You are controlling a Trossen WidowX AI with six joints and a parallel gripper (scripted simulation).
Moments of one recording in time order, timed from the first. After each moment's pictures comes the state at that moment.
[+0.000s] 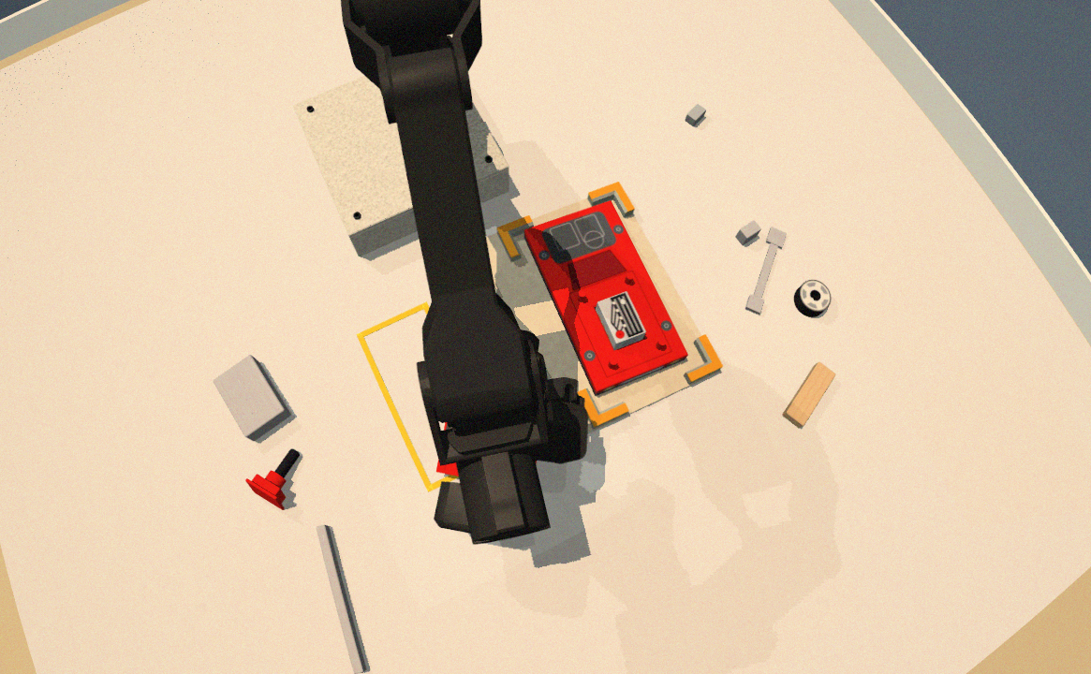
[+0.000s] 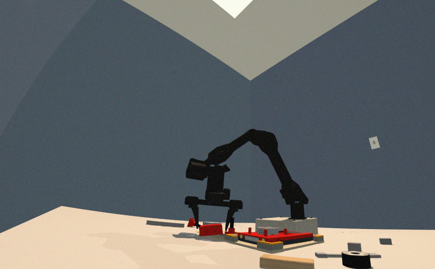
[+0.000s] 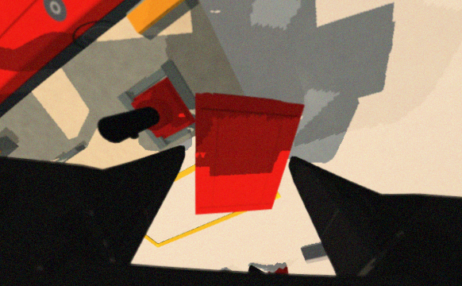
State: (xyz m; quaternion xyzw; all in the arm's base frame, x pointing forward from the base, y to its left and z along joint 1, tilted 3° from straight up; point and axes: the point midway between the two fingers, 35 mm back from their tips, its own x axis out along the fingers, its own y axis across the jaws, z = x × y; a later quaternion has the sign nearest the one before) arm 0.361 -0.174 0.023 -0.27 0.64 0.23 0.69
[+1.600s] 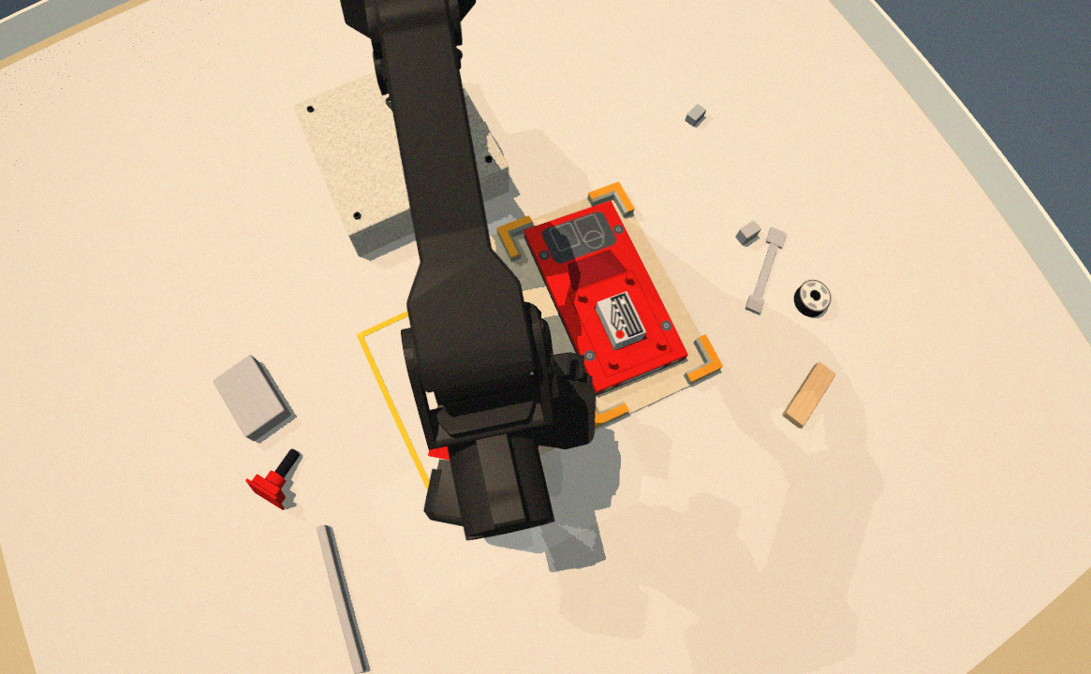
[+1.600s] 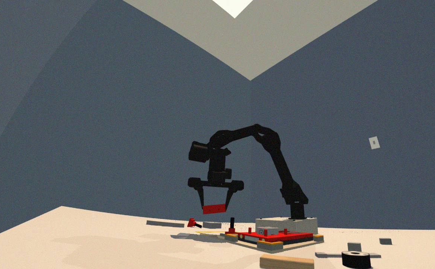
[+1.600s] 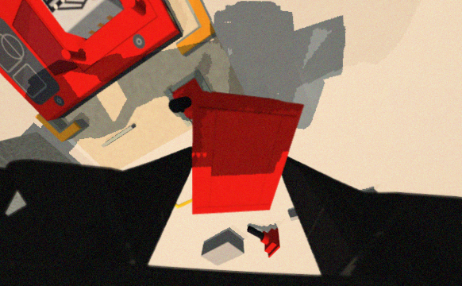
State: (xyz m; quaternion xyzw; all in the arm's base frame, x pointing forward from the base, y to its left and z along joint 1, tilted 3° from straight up) arm 0.353 -0.171 0.087 -0.26 0.64 0.23 0.68
